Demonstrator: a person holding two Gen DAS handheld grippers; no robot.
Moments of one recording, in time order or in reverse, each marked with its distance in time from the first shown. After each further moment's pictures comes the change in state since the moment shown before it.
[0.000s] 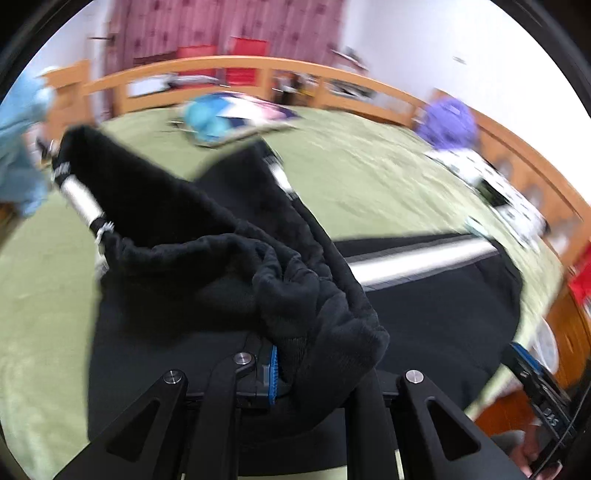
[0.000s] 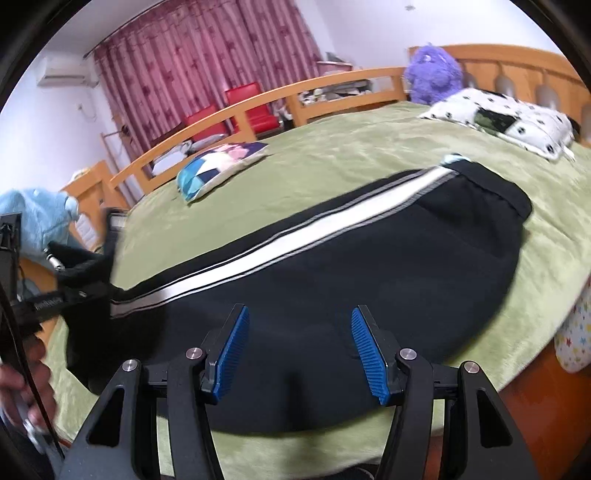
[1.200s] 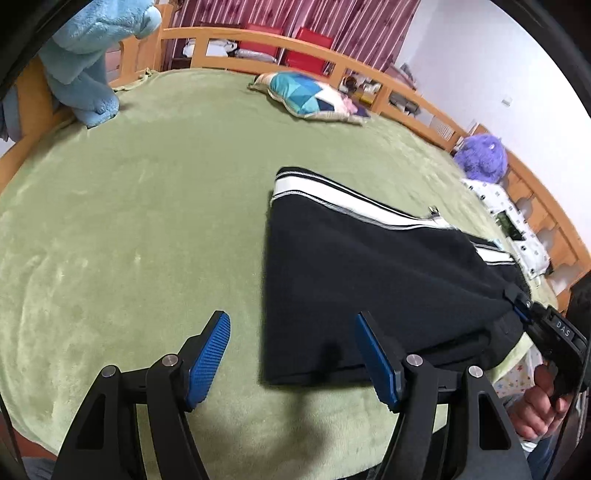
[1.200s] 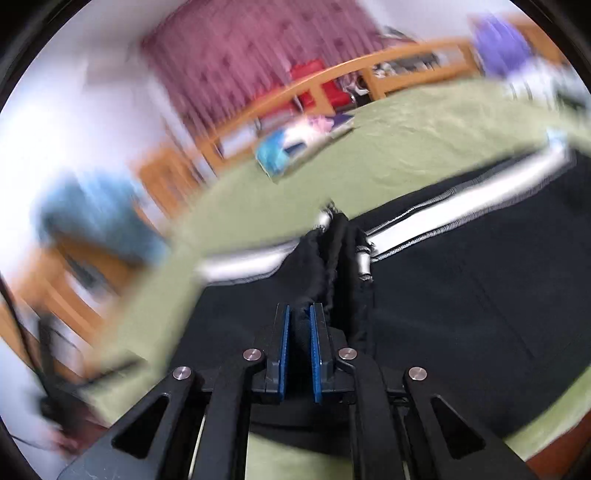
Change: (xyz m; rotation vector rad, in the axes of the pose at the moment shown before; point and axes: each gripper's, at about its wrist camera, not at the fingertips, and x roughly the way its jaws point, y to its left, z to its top) left arm -0.064 0.170 -0.084 -0.247 -0.009 0.037; right arm 0.041 0.072 -0.006 0.034 0.102 0.343
